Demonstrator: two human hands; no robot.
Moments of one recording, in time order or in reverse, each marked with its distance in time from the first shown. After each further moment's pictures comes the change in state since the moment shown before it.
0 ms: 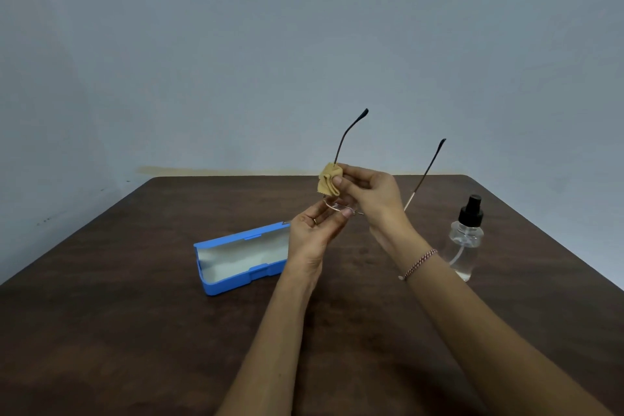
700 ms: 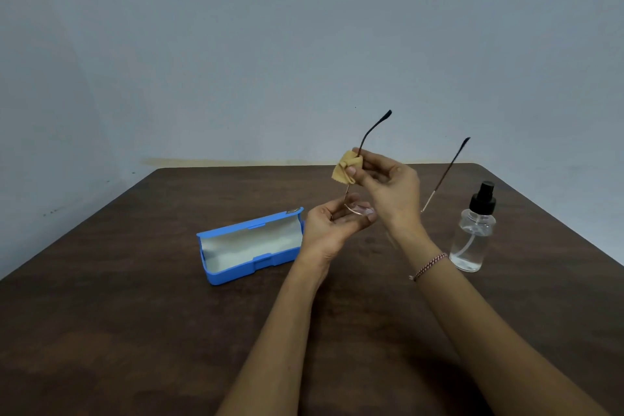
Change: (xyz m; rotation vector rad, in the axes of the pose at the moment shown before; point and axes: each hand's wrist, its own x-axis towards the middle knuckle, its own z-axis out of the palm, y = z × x) left_hand 0.001 -0.012 0.003 0.249 -0.053 -0.090; right_hand -0.008 0.007 -0.010 -0.088 0.145 -0.205
